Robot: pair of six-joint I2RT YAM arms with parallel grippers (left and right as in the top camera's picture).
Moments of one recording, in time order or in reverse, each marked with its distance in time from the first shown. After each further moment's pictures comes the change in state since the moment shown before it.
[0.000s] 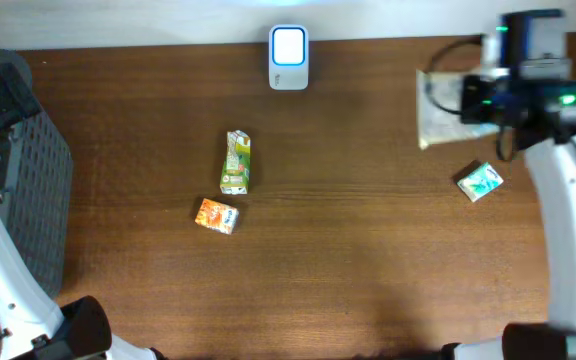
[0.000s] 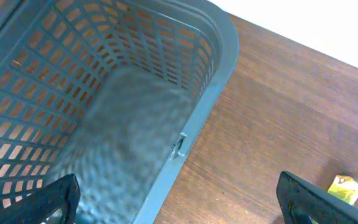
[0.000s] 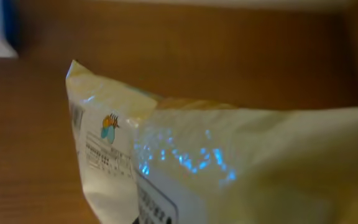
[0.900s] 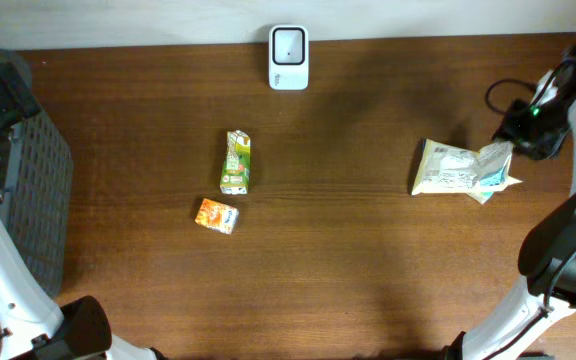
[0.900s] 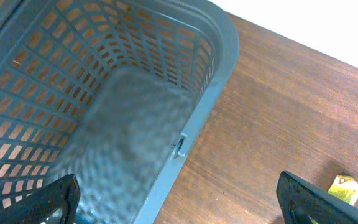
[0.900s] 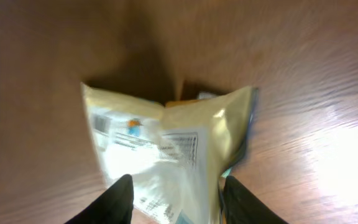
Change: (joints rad) left arm 0.000 0.000 0.000 0.001 0.000 0.000; right arm -0.365 0.425 0.113 -0.139 -0.314 0.098
